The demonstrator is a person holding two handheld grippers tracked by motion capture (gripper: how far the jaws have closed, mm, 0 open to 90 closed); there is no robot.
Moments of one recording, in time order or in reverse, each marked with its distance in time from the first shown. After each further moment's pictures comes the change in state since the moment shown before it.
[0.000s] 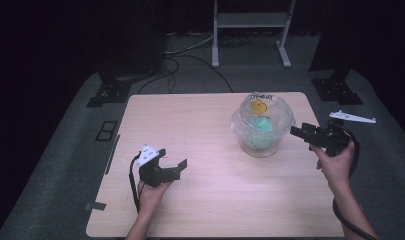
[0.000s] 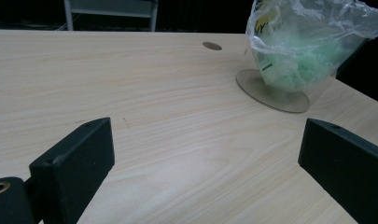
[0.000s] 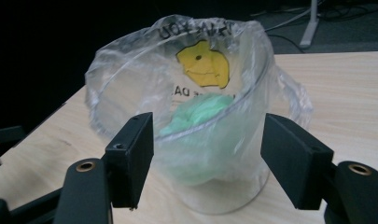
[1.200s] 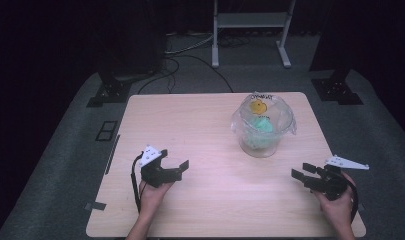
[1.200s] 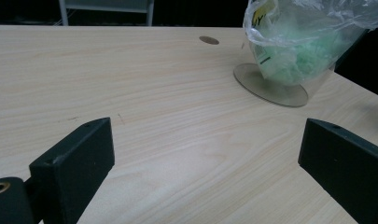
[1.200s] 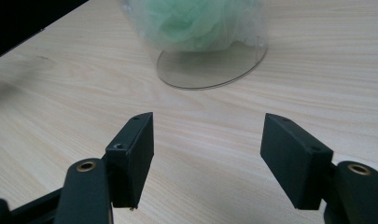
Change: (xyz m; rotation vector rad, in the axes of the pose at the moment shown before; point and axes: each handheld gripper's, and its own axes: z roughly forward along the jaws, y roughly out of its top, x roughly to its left) left arm -0.001 -0.002 0.004 0.017 -0.010 0.010; right arm -0.010 -0.122 -0.021 0.092 -0.029 -0.065
